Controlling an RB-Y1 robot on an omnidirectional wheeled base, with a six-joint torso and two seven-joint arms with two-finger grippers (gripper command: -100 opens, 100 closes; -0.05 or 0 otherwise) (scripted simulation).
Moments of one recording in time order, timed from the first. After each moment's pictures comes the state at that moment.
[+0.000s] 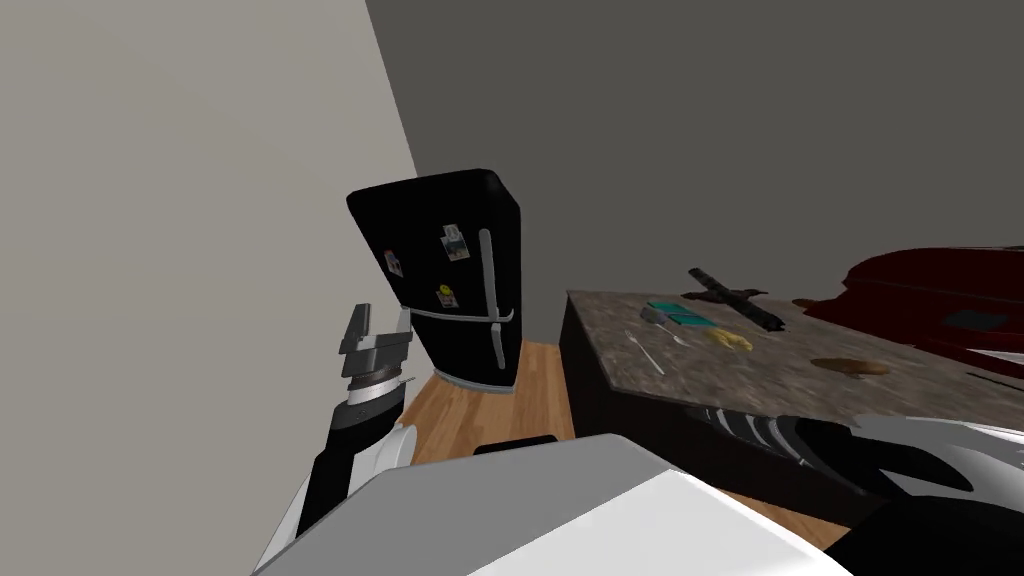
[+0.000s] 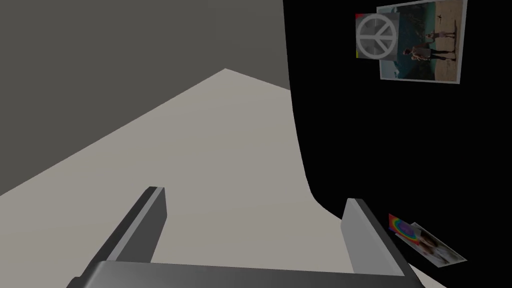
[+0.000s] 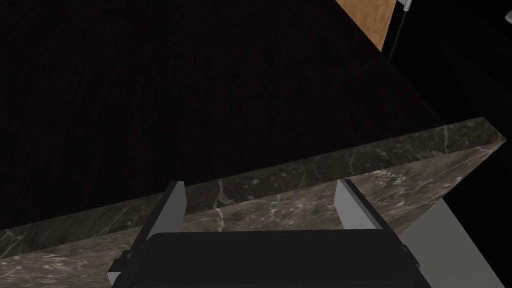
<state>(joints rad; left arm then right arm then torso) 0.51 0.00 -0.01 -2.37 -0.06 -0.51 0.15 0.67 -1.76 0.59 -1.49 -0.47 -0.28 -0.02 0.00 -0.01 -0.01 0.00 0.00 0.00</state>
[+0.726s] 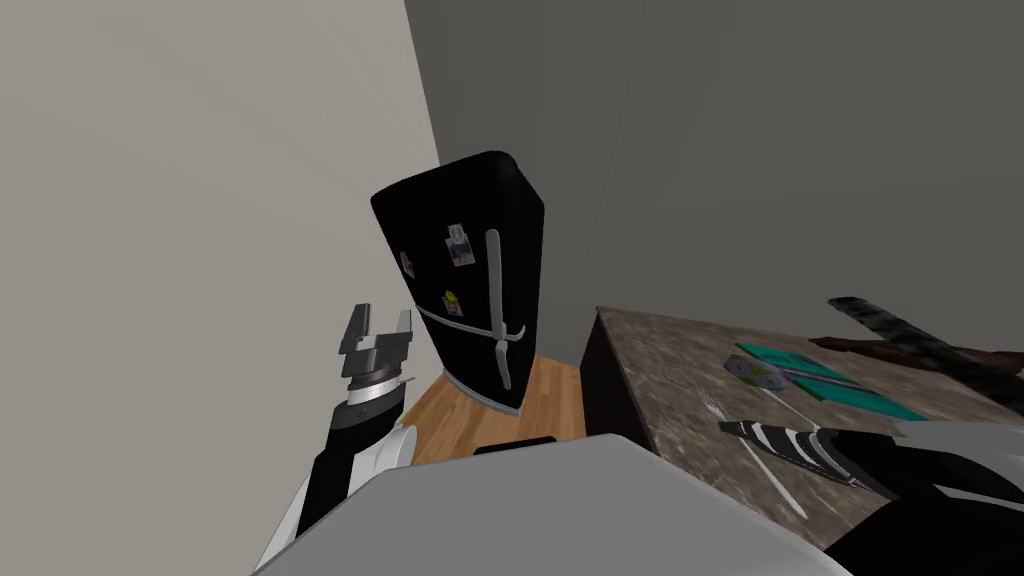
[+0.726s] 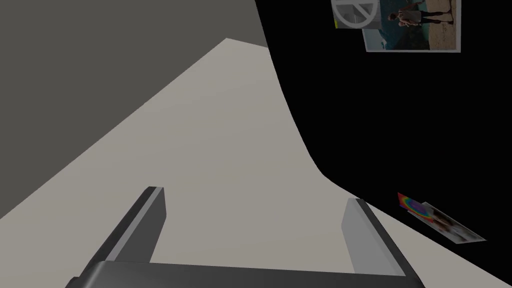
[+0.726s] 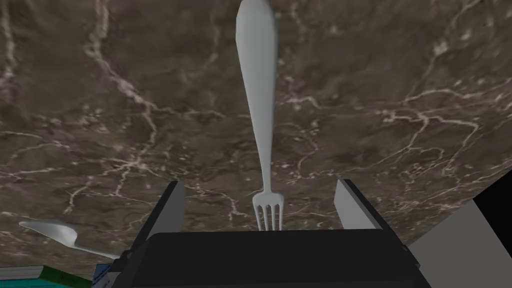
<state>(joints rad) 0.51 0.00 -0.01 -2.37 -0.06 -0.51 0.15 0.65 -1.82 0.71 -1.46 -0.53 -0.21 -0.05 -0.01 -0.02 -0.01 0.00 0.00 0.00</state>
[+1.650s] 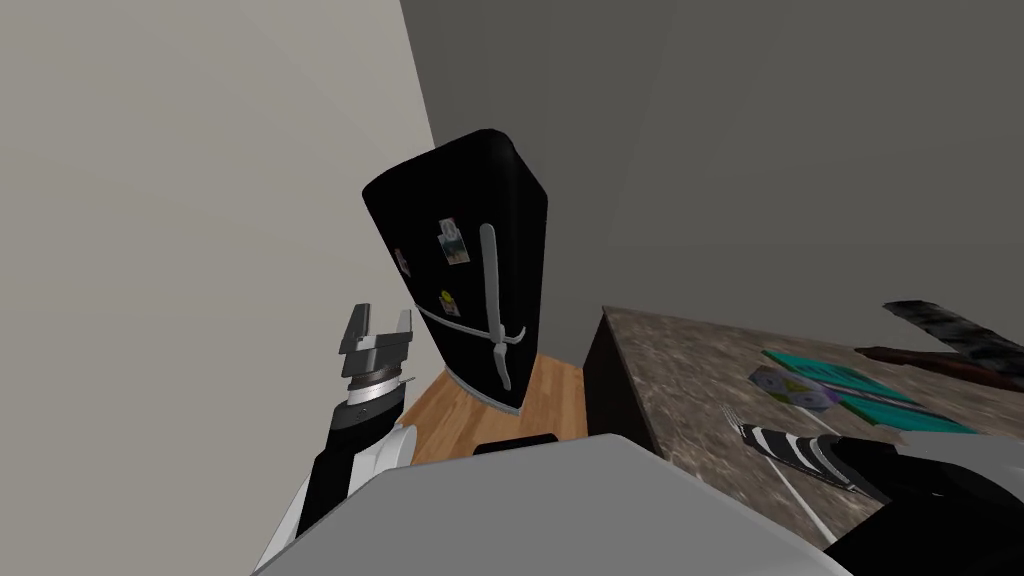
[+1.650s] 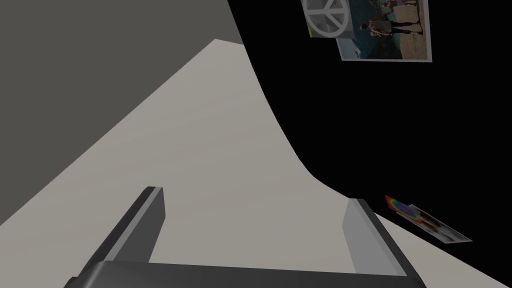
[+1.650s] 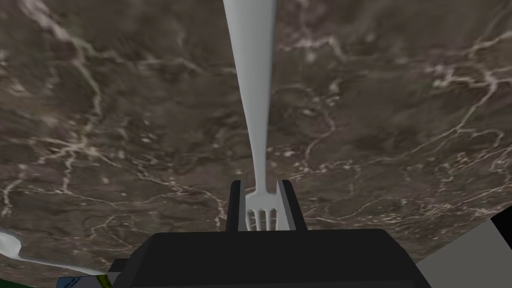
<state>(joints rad) 0.51 0.00 -0.01 -2.37 -0.06 -0.51 0.15 0.64 -1.76 0.70 -1.42 -0.51 -0.20 -0.04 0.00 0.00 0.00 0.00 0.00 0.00</state>
